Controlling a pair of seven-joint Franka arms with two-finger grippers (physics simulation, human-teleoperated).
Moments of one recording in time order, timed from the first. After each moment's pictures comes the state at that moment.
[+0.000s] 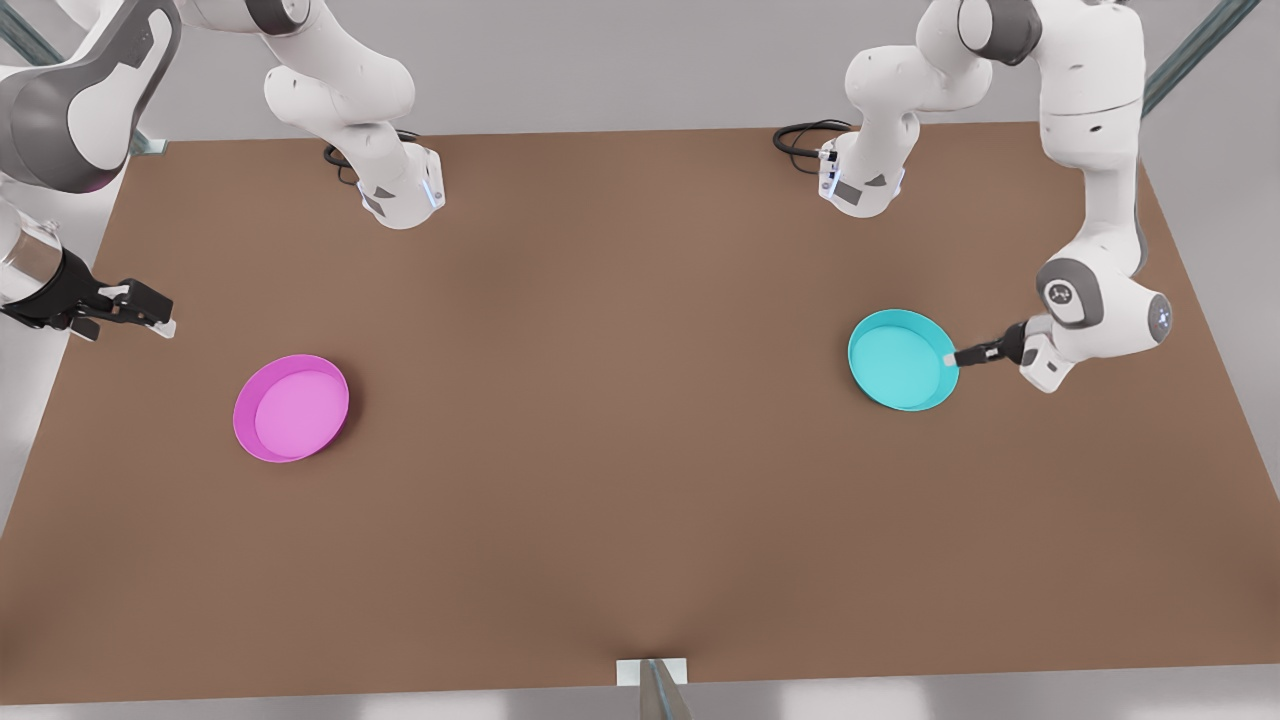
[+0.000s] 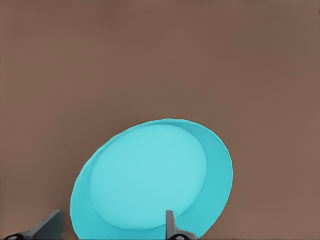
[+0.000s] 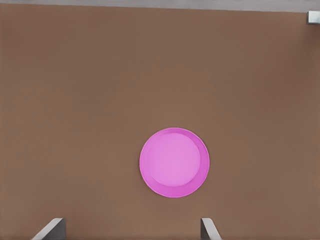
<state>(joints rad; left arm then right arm) -0.03 0.27 0.35 -2.20 -0.45 2.09 0.36 0.07 0.13 -0.23 -1.27 0.01 1.39 -0.17</state>
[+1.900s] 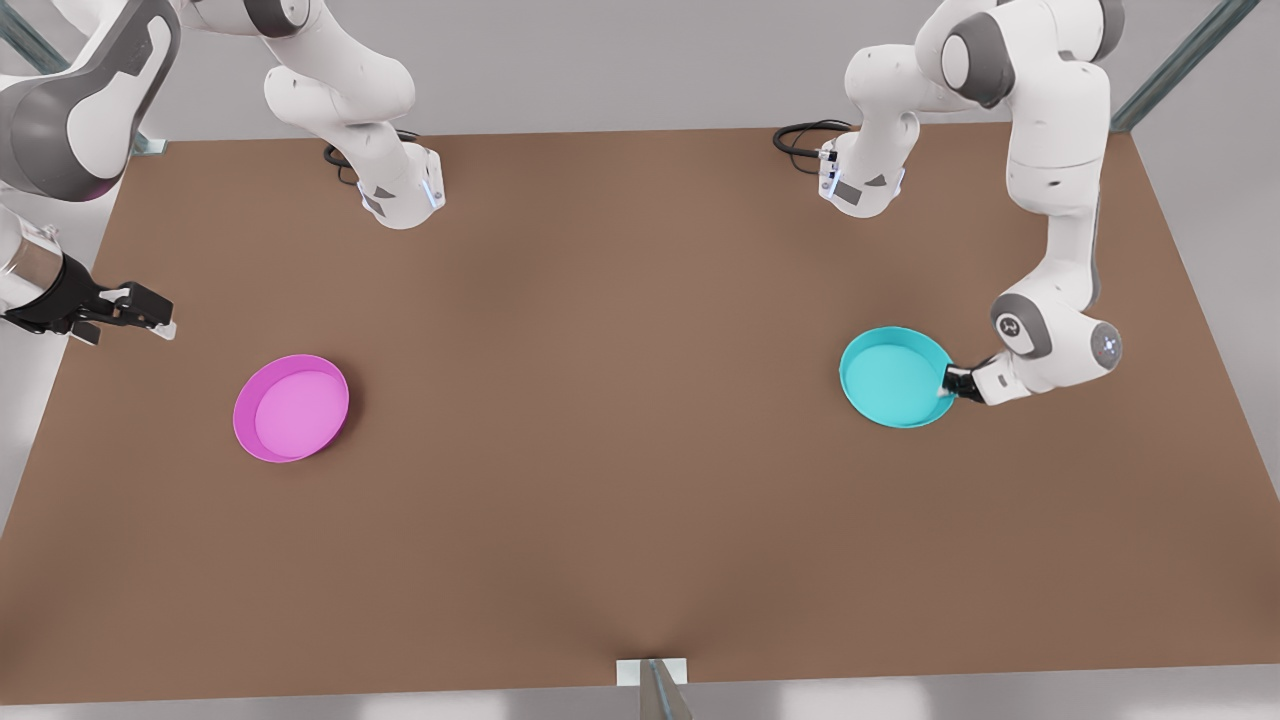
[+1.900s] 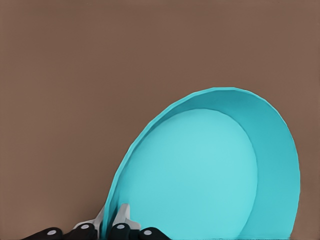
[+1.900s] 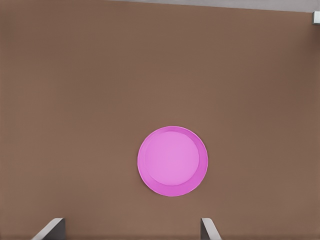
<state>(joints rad) -0.10 0.41 0.31 -2.15 -0.48 2.31 0.95 0.07 0.14 -0.23 -1.27 0.01 1.39 -0.21</state>
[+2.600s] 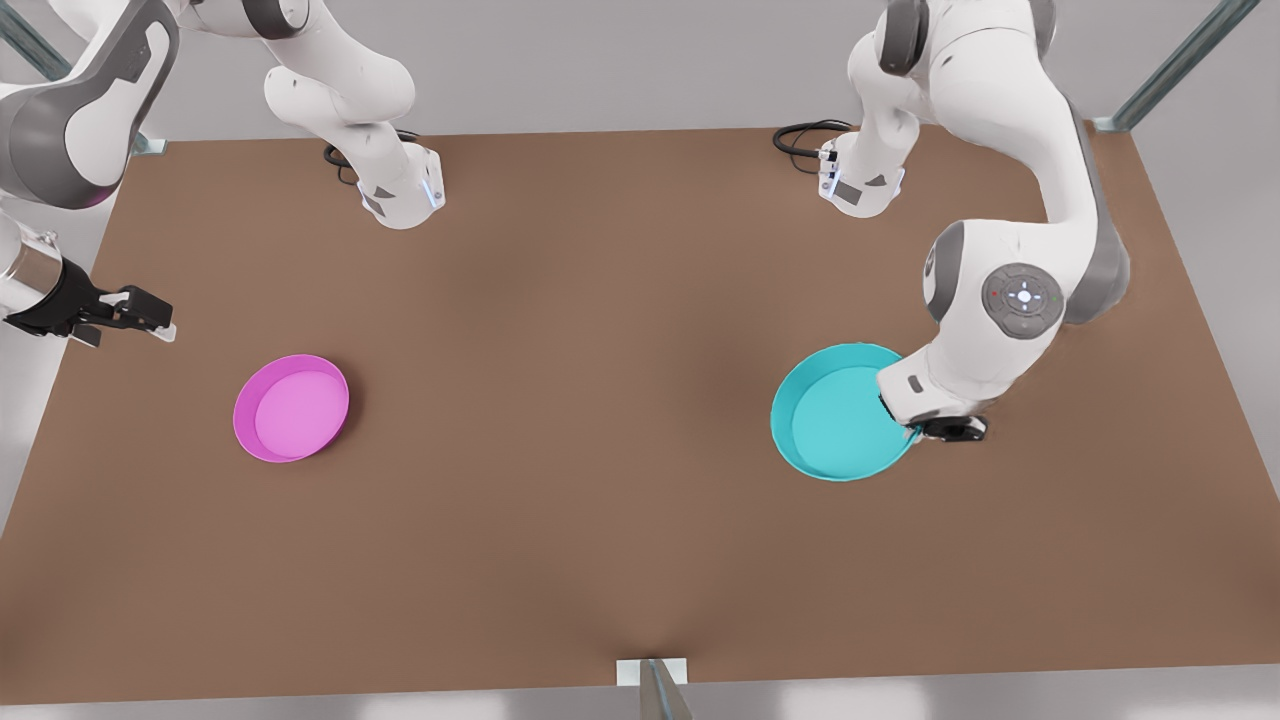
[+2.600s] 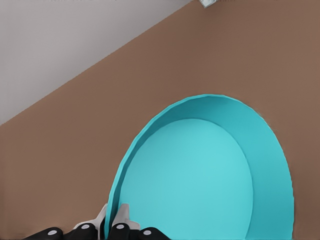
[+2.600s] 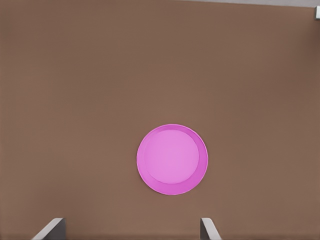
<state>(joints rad) -0.68 0.47 0.50 -1.23 -0.04 1.73 0.29 0.07 0.15 -0.24 -1.28 0.02 1.38 -0.22</state>
